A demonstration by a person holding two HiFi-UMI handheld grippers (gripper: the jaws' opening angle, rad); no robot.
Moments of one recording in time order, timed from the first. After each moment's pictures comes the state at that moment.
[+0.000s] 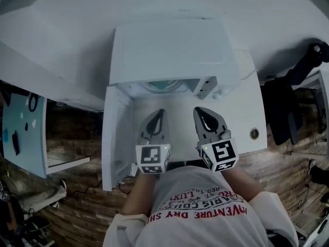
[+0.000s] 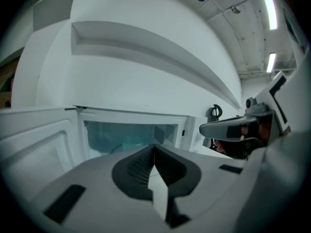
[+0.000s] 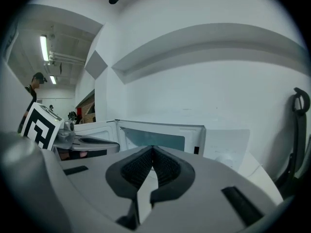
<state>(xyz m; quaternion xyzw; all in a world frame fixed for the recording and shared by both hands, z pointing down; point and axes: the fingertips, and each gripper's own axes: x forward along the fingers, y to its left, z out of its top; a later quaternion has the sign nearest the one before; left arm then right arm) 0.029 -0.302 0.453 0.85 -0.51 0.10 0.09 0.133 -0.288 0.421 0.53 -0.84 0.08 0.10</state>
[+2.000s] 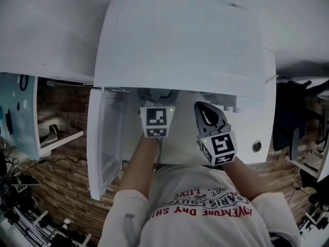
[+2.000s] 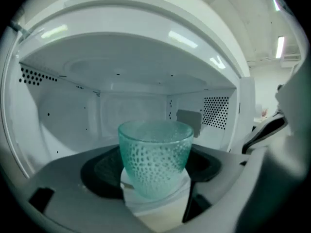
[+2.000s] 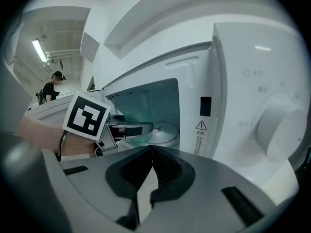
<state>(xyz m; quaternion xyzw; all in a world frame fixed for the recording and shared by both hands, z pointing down) 0.044 -0.455 0.532 0.82 -0.54 0.14 0.08 0.137 -0.360 0.527 0.46 -0.85 0.16 0.19</state>
